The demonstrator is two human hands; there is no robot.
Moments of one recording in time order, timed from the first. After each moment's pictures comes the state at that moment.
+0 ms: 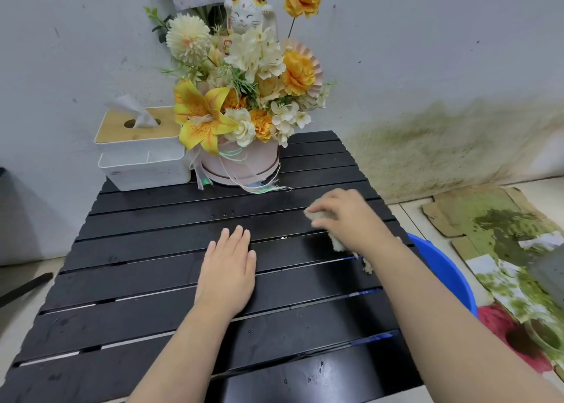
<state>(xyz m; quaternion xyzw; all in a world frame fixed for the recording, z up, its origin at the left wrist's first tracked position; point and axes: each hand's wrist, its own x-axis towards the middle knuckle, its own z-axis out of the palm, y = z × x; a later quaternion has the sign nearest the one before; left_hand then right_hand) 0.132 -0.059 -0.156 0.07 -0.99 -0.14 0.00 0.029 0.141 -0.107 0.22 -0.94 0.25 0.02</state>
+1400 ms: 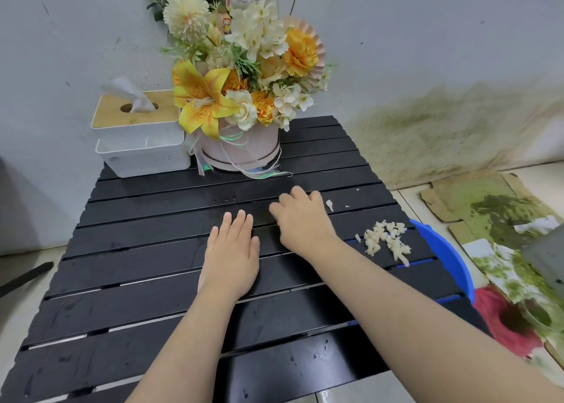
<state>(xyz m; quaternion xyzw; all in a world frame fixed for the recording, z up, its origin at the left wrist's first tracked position) 0.131 -0.062 -0.166 0.08 -0.98 -0.15 0.00 0.062 0.066 -0.124 0.31 -0.95 -0.04 0.07</state>
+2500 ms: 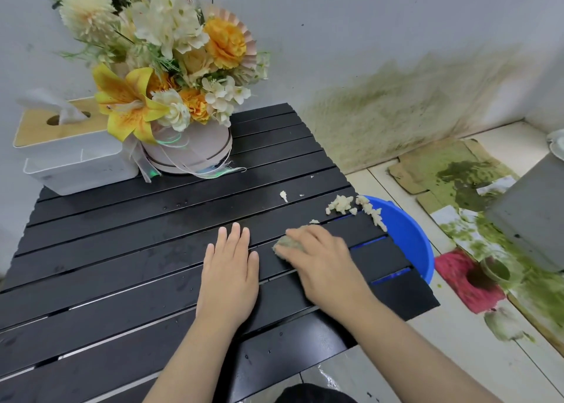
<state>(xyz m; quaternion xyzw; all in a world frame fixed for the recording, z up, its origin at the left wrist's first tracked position) 0.152 0.009 -0.163 0.03 -0.98 -0.18 -0.01 0.133 0.178 -0.169 0.27 -0.93 0.16 0.18</state>
